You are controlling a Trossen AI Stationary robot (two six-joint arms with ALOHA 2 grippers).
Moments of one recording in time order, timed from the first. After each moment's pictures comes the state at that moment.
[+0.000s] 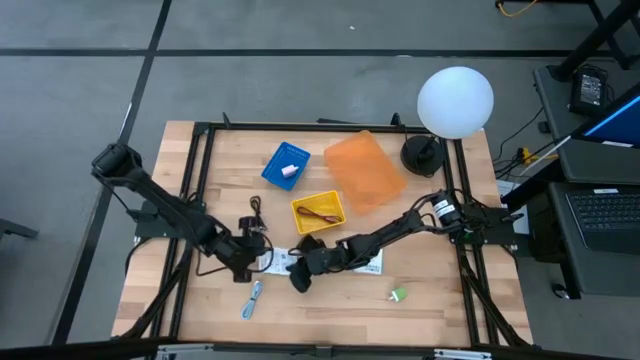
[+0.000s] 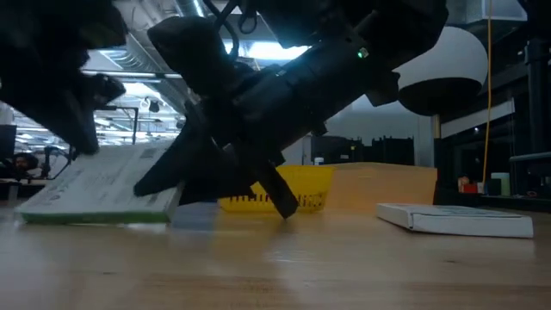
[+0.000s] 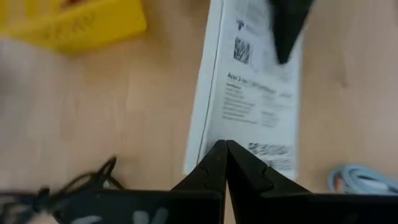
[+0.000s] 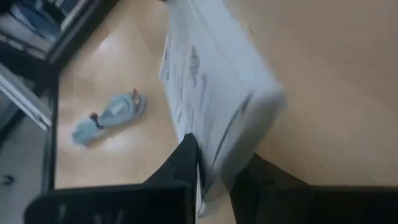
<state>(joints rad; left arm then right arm) -0.57 1.30 0.64 -0.41 -0.38 -0.51 0.31 2.26 1.36 0.27 0.21 0.94</state>
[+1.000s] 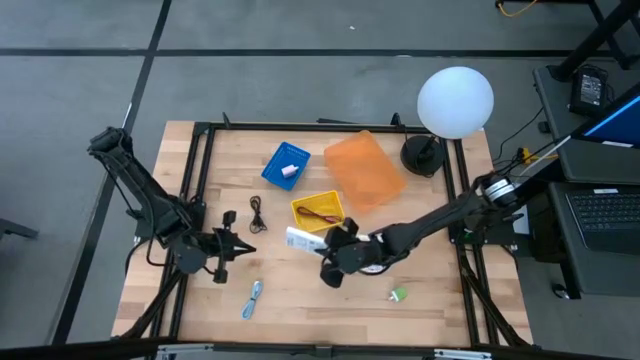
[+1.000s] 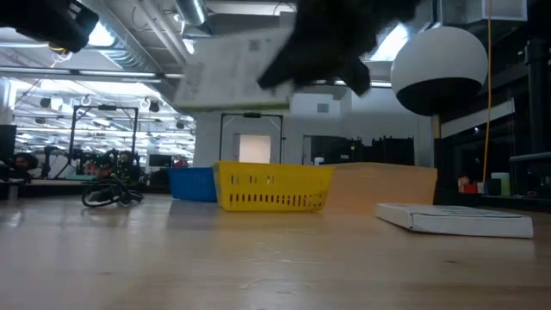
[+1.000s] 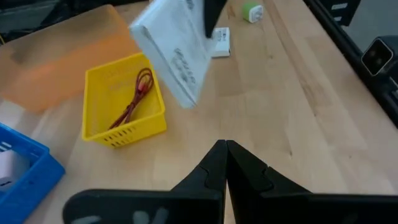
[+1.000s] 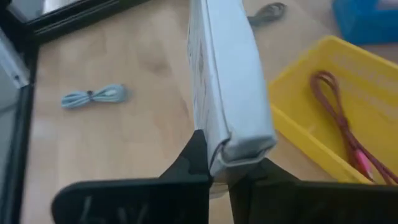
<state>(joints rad) -0.82 0.95 0.58 -0.37 -0.72 -0.43 0.39 1.81 1.21 -0.12 0.48 0.66</state>
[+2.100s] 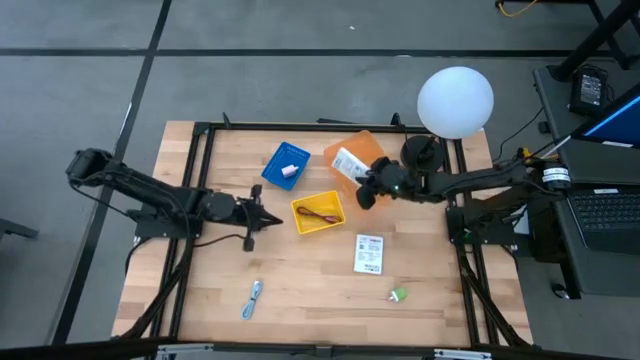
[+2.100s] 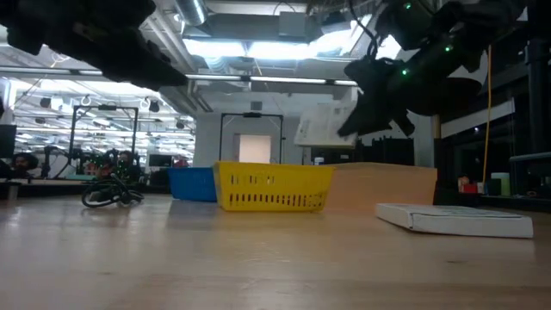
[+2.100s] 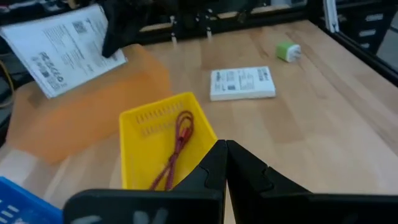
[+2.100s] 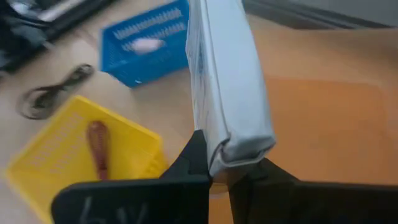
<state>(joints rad) -0.21 0.95 0.35 0.25 -0.21 0.04 -0.13 1.33 0.62 0.10 0.37 0.55</state>
